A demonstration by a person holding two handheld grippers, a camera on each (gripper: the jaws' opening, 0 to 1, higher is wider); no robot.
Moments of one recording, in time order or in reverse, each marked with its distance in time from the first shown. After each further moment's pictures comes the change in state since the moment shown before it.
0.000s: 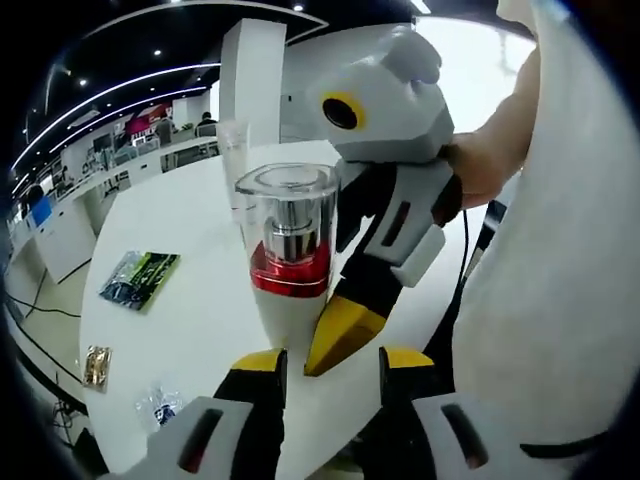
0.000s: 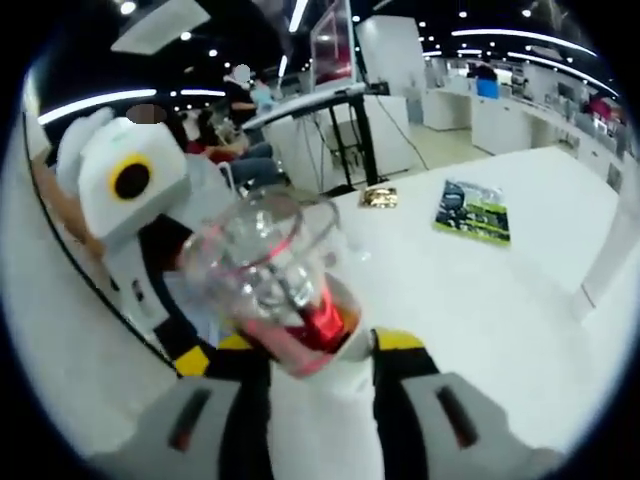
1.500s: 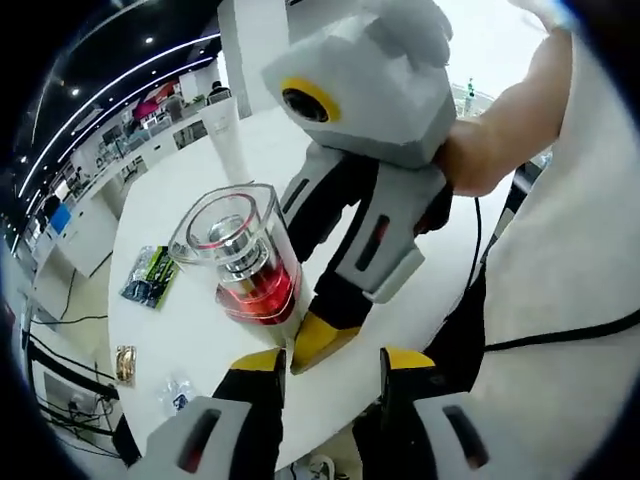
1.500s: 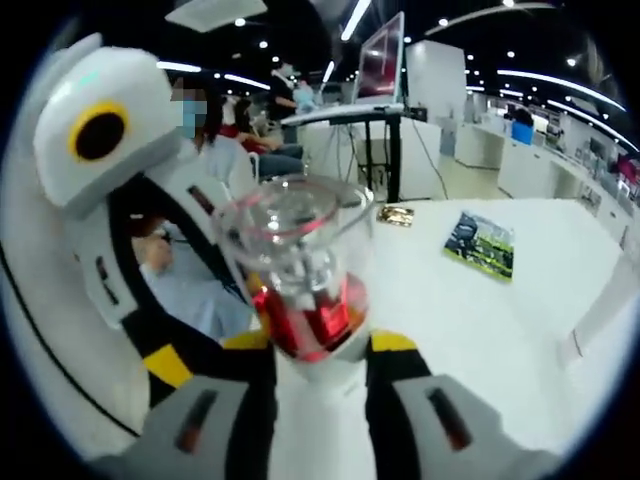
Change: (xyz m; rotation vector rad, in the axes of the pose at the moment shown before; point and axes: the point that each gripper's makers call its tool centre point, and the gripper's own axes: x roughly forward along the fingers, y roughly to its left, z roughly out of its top) left arm 0.010 -0.027 0.014 0.044 0.195 0.150; right arm -0.018 -0.007 -0.013 -0.196 -0.039 0.043
